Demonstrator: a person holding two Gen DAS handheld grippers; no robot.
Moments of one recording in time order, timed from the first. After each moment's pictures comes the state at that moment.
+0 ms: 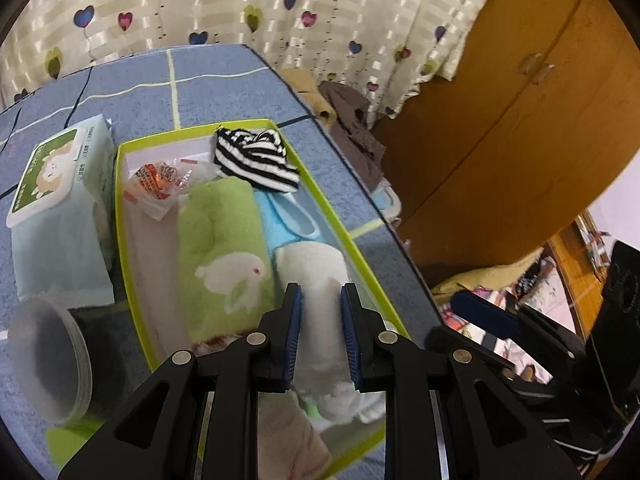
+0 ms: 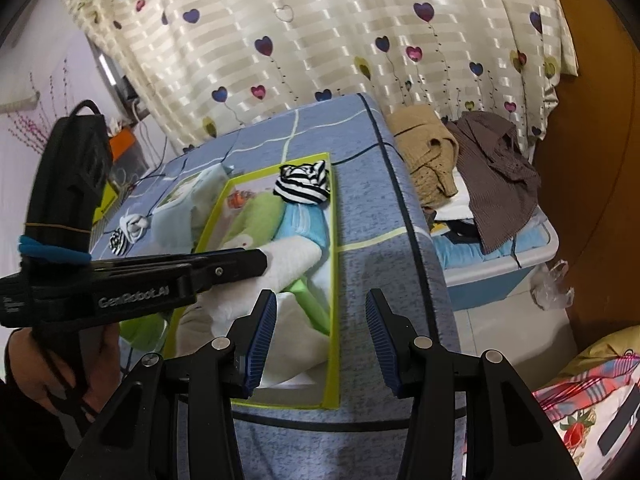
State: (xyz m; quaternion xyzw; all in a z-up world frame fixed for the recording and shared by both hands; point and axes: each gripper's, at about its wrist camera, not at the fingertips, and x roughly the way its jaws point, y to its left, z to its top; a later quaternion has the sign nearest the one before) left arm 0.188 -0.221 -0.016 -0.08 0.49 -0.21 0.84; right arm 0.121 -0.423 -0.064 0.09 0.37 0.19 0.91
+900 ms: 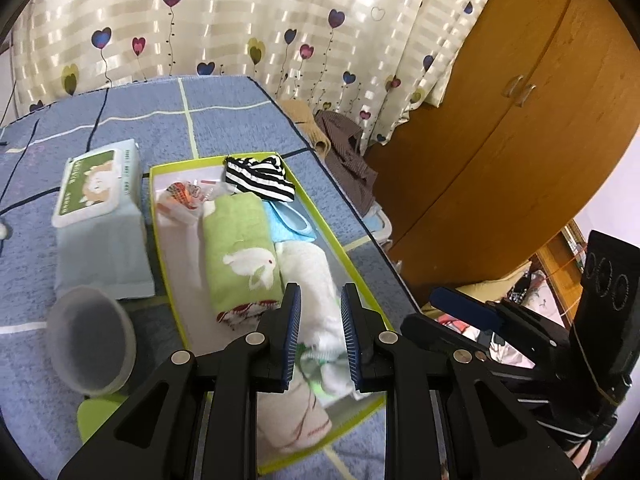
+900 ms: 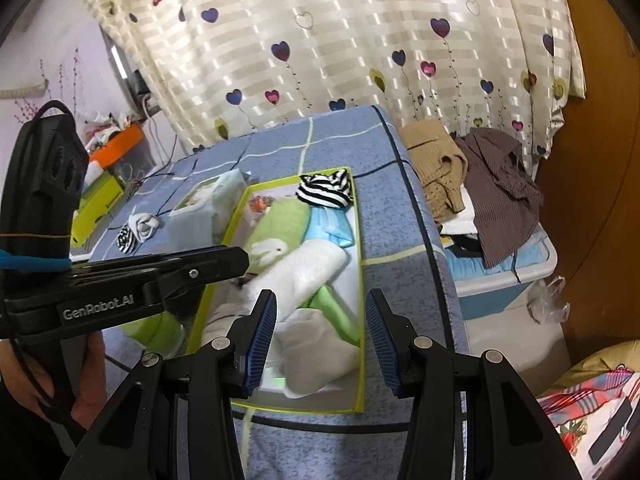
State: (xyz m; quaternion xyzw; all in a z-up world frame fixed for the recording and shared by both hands) left arm 0.150 -0.193 0.017 -0.09 0.44 -0.23 0.86; right arm 0.110 -0.398 -0.043 0.06 0.35 0.20 0.91
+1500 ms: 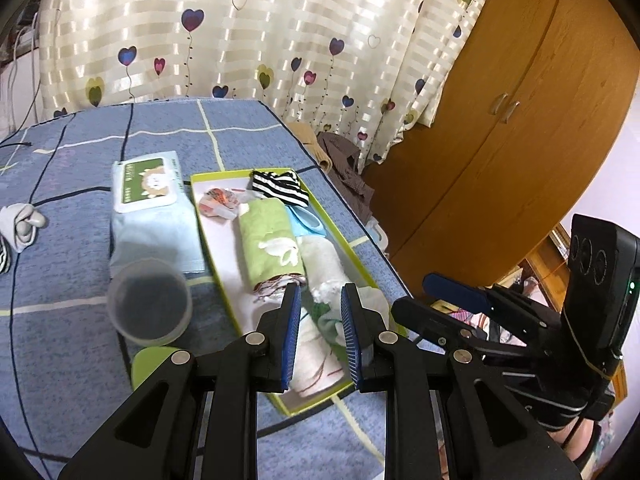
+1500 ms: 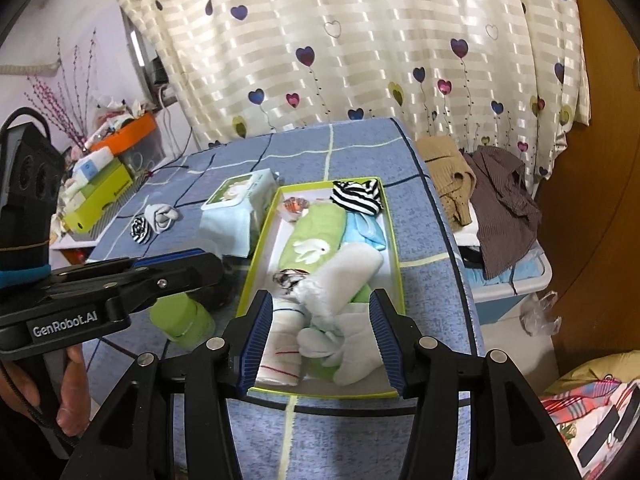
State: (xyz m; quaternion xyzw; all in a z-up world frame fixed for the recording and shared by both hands) left arm 0.099 -0.148 0.043 -0.10 0.40 -0.23 0.88; right arm 0.078 -0.358 -0.019 0.03 0.34 0.20 0.92
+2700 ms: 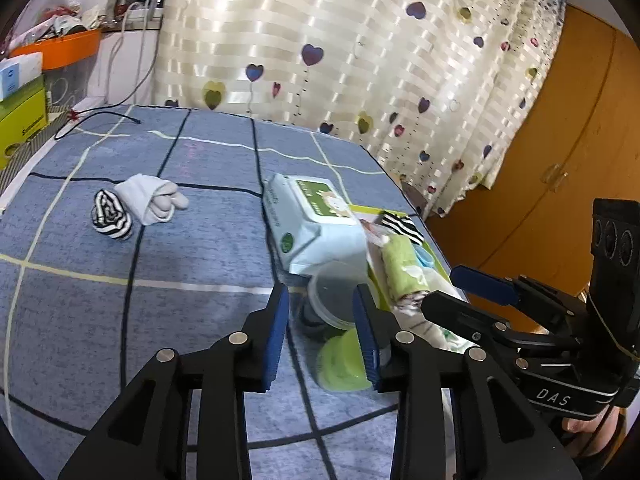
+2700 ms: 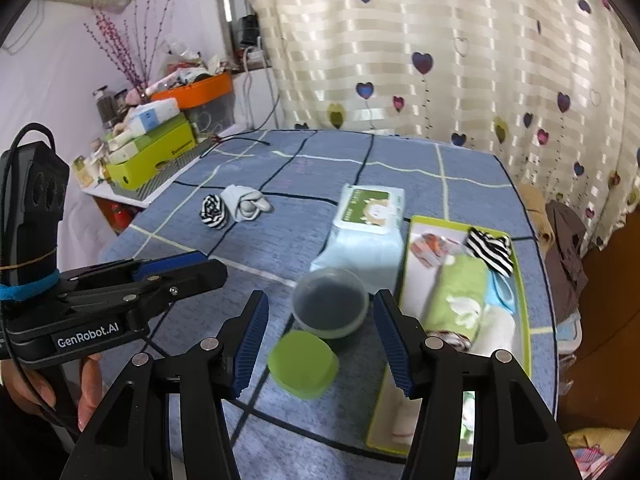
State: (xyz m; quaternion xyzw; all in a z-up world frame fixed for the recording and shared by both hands) left arm 0.067 0.008 0.036 -0.16 0.36 -0.11 0.91; right arm 0.084 -0.200 0.011 -0.07 0.33 0.29 0.89
